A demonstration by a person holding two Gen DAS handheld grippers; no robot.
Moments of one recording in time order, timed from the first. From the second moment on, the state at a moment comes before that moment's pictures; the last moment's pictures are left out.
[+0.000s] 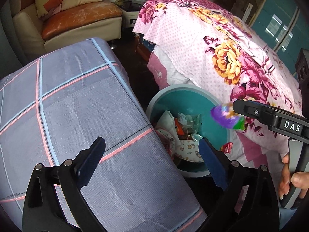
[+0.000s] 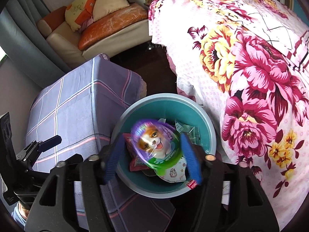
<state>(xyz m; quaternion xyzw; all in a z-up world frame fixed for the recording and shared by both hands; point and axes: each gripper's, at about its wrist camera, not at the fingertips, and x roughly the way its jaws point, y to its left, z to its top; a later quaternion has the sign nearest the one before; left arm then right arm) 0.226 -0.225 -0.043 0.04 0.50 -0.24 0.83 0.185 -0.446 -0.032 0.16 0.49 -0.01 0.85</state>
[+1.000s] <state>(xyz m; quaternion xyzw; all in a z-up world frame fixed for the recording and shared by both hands) 0.195 -0.167 -0.009 -0.01 0.50 -0.21 0.84 0.138 -0.410 0.006 0.10 0.50 -0.05 0.86</state>
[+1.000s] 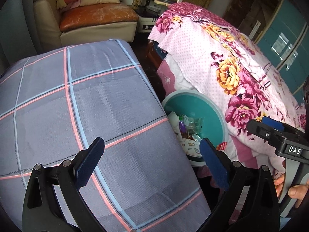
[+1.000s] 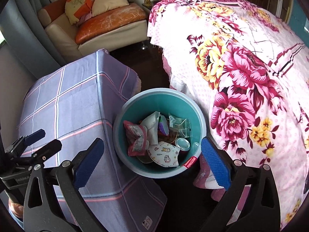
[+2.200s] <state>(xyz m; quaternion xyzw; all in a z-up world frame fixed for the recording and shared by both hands) 0.093 -0.146 -0.005 0.03 0.48 -0.16 0.86 0.036 -0.374 0.007 0.06 0.47 -0.03 0.88</state>
